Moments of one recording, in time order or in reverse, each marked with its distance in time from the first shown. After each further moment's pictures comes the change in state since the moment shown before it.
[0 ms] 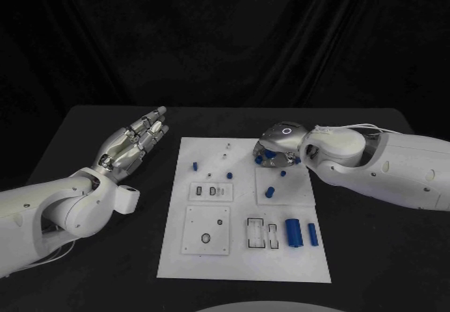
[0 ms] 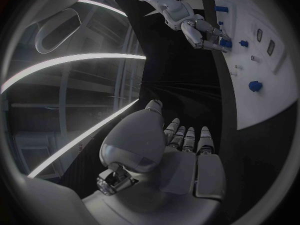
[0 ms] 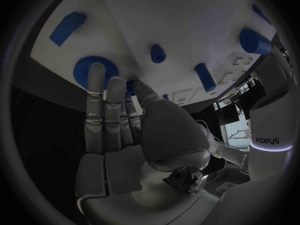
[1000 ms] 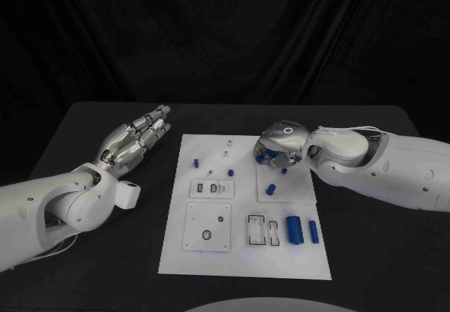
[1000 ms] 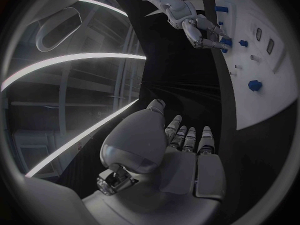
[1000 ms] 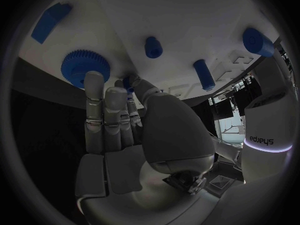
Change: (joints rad) left arm 0.000 0.008 0.000 -0.023 0.003 0.026 0.000; left_hand 0.032 -0.004 0.032 -0.026 0.040 0.063 0.031 0.017 0.008 0.005 0.027 0.000 0.002 0.000 0.029 0.000 -0.001 0.000 0.000 0.036 0.000 0.000; right arm -0.021 0.002 0.001 -0.021 0.024 -0.100 0.075; right_hand 0.041 -0.041 0.219 -0.001 -0.105 0.198 0.016 0.062 0.003 0.225 -0.043 -0.049 -0.005 0.049 -0.019 0.098 0.100 0.000 -0.003 -0.021 0.198 0.248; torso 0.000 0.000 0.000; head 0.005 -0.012
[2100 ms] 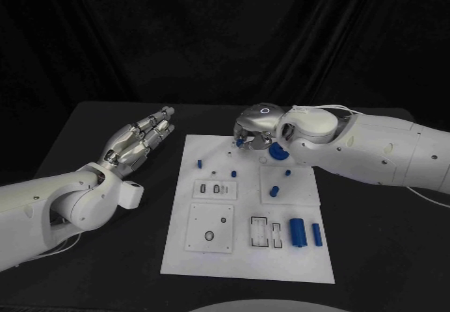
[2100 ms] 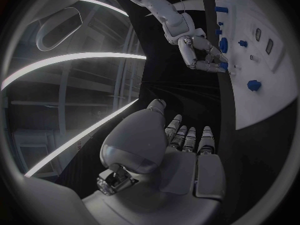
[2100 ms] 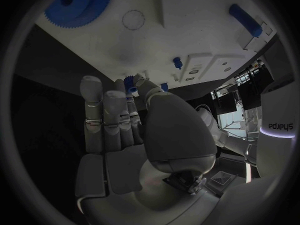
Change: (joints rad) left arm 0.000 0.004 0.000 -0.005 0.001 0.009 0.000; left_hand 0.004 -0.004 0.012 -0.012 0.019 0.010 0.003 0.004 0.001 0.007 0.007 0.000 0.002 0.000 0.007 0.000 0.000 0.000 0.000 0.007 0.000 0.000; right arm 0.071 0.219 0.000 -0.175 0.118 0.033 -0.010; right_hand -0.036 -0.024 -0.004 0.046 0.004 0.016 0.016 0.011 0.000 0.020 0.005 -0.023 0.001 0.019 0.019 0.026 0.036 -0.016 0.021 0.014 0.059 0.079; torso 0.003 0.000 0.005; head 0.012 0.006
